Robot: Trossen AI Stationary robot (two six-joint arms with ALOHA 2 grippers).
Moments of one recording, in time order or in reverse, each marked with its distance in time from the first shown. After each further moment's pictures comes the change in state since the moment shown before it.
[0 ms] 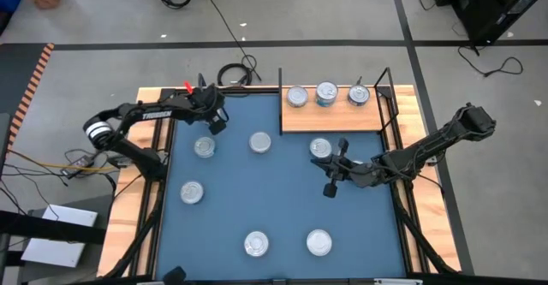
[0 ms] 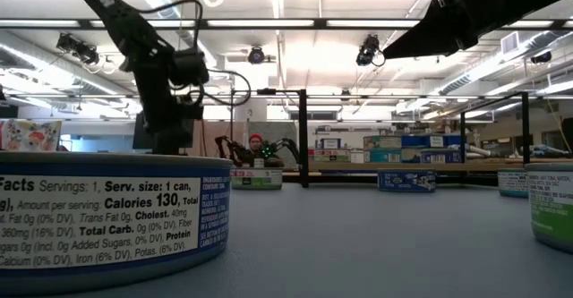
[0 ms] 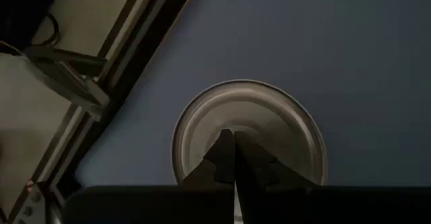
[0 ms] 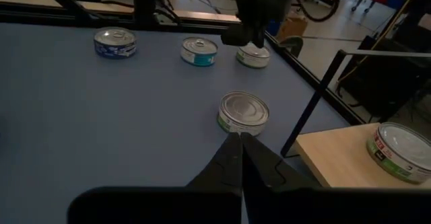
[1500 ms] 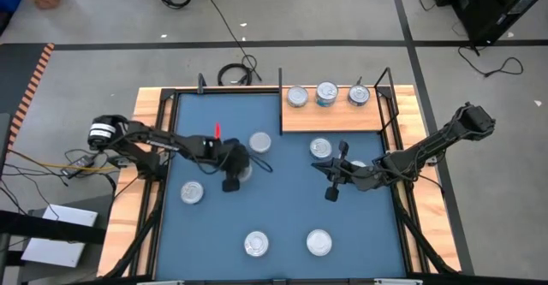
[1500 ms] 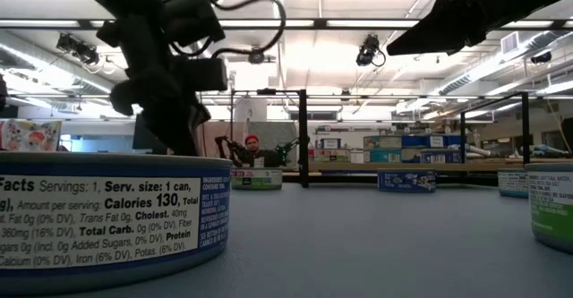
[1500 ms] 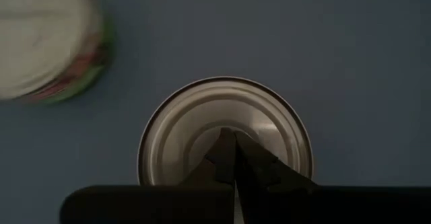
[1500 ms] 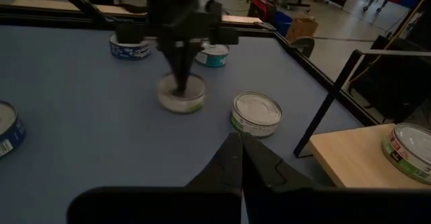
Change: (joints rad) left arm -0.724 0.047 -0.003 0.069 0.371 -0.235; right arm 0.037 0.000 0.000 -0.002 -0.004 0.024
